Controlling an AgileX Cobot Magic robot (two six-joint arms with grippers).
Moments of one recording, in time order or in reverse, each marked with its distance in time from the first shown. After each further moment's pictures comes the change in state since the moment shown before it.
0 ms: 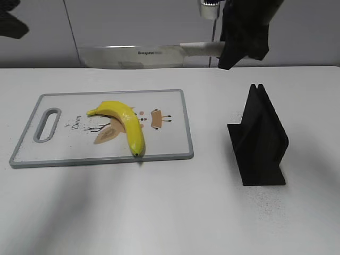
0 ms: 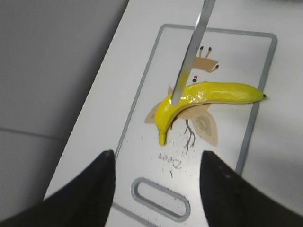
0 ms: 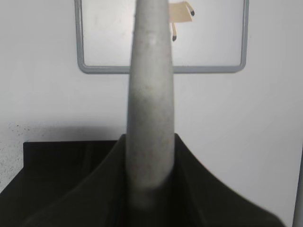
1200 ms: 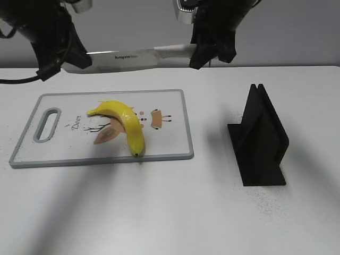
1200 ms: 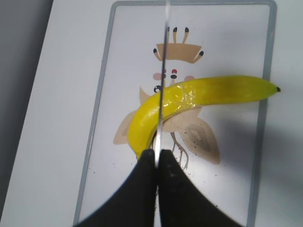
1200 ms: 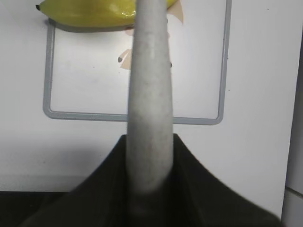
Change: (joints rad) left arm -0.119 0.406 -0.143 0.054 -0.066 0.057; right arm 0.013 0.170 -0.161 0.130 -0.043 -0.115
